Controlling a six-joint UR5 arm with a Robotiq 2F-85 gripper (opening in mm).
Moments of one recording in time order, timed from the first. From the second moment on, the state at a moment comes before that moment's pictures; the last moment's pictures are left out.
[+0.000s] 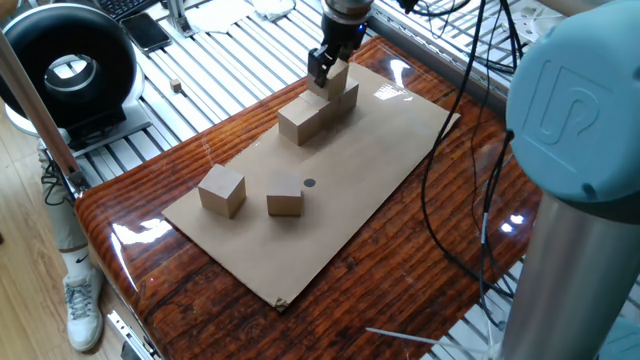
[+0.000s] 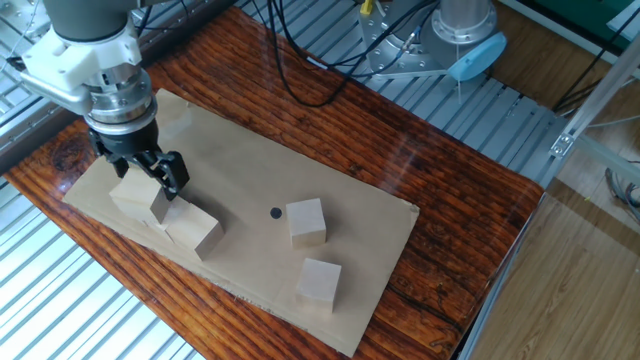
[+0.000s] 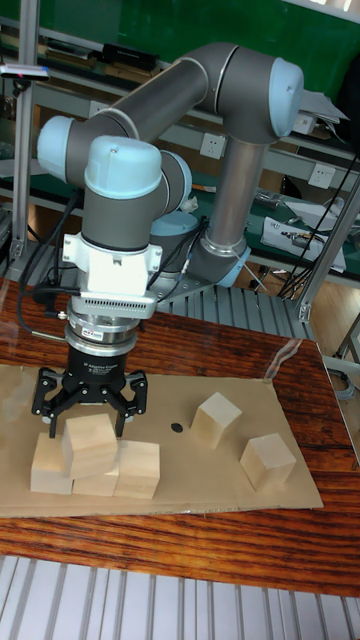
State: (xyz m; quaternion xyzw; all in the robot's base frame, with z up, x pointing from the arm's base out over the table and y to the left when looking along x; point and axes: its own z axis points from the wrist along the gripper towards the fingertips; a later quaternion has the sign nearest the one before) arm 0.653 -0.100 0.086 -0.10 0.99 0.01 0.07
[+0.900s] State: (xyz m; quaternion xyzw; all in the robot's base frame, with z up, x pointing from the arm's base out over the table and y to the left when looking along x) arm 0.640 -0.097 0.101 -0.11 0.99 -0.01 0.07
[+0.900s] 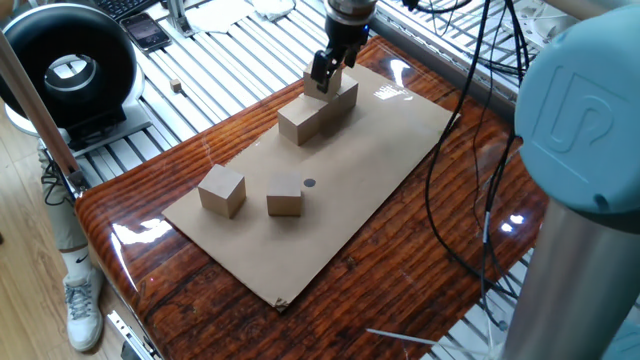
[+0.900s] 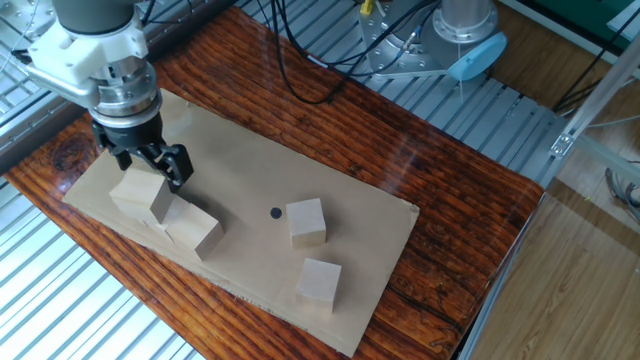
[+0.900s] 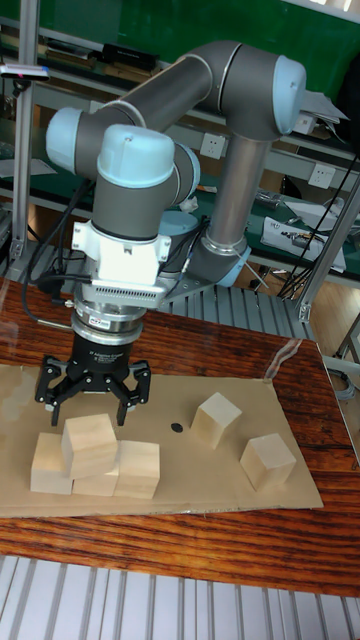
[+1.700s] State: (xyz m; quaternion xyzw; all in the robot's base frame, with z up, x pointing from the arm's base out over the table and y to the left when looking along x) arm 0.628 -0.043 0.123 -0.08 1.00 0.02 0.03
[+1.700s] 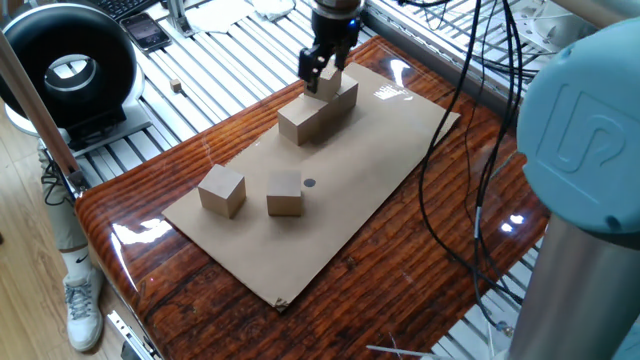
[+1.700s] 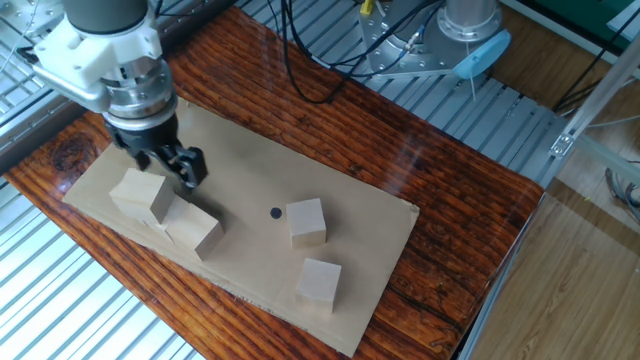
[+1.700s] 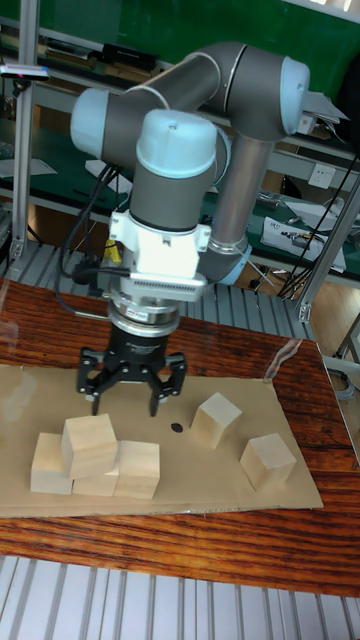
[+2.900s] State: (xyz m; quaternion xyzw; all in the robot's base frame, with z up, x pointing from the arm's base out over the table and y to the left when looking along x) arm 0.591 0.089 0.101 -0.26 0.96 0.11 0.02
